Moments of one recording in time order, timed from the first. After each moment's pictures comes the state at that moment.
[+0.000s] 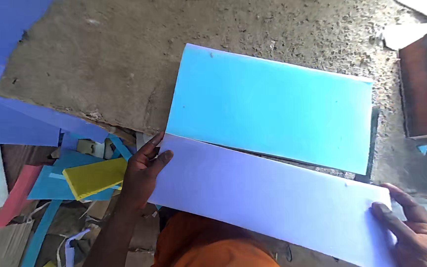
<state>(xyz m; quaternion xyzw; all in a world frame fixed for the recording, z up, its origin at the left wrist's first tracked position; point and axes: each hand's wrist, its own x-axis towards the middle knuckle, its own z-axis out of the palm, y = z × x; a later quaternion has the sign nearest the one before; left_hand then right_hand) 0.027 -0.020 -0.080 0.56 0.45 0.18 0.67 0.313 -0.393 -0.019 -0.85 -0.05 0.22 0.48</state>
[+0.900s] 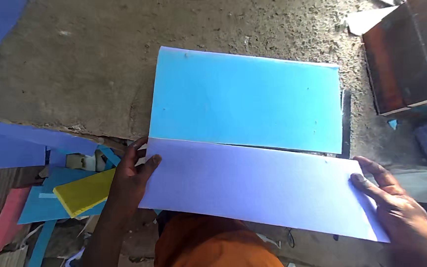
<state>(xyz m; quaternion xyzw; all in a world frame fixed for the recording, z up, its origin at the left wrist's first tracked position) 0.026 -0.018 -0.073 0.62 0.47 0.12 0.61 0.323 -0.395 -0.024 -0.81 -0.02 0.24 0.53</state>
